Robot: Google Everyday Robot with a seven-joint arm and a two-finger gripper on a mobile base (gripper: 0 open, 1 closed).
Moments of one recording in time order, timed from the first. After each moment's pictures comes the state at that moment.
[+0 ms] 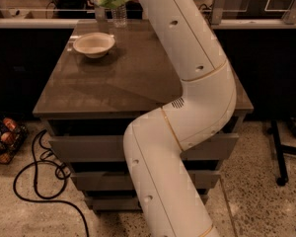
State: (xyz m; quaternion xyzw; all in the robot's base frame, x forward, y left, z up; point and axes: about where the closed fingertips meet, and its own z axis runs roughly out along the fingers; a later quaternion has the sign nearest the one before) arm 0.749 0.068 1.062 -0.29 0.86 0.01 0.43
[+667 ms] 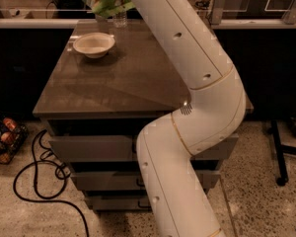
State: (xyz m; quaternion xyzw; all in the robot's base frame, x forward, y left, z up) arm 0.746 0.075 1.046 -0.24 0.86 0.03 0.44
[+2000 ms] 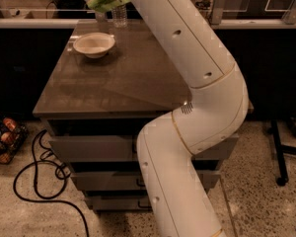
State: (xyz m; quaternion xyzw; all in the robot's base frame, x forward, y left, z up) arm 0.738 0.083 1.065 -0.24 0.85 0.03 0.46
